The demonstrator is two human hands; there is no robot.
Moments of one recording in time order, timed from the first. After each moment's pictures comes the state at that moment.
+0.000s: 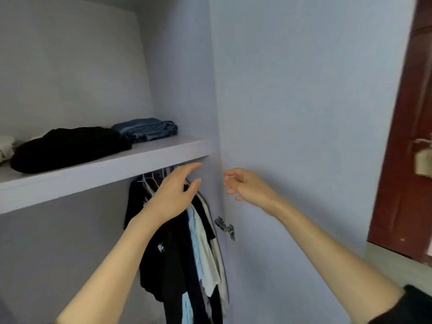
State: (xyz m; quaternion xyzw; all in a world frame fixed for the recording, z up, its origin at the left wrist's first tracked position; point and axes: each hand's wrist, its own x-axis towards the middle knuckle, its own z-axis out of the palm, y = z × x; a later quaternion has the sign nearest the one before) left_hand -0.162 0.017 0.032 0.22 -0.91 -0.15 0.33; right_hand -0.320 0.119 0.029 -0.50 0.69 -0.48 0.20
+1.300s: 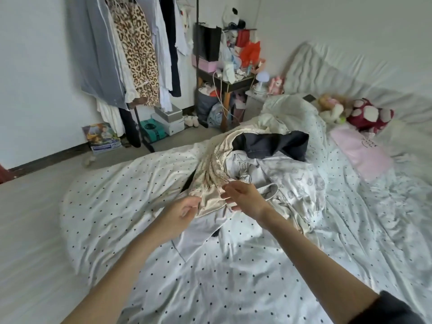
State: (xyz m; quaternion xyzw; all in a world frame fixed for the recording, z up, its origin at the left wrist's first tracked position) left_hand -0.550 0.883 -0.289 -0.38 -0.78 -0.42 -0.27; right_hand -0.441 1.045 -0.245 0.31 0.78 -0.55 -0.04
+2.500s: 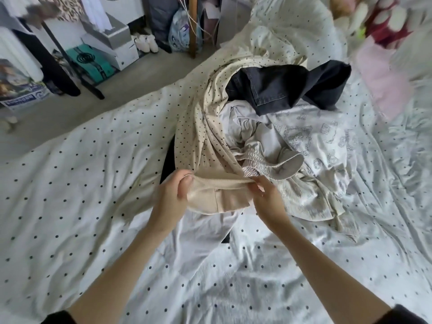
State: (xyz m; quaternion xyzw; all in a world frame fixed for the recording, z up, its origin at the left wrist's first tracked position) left_hand -0.694 1.013 -0.440 -0.39 -0.77 -0.48 -0.17; right_hand -0.529 1.141 -0.431 0.50 0.74 -0.42 -0.15
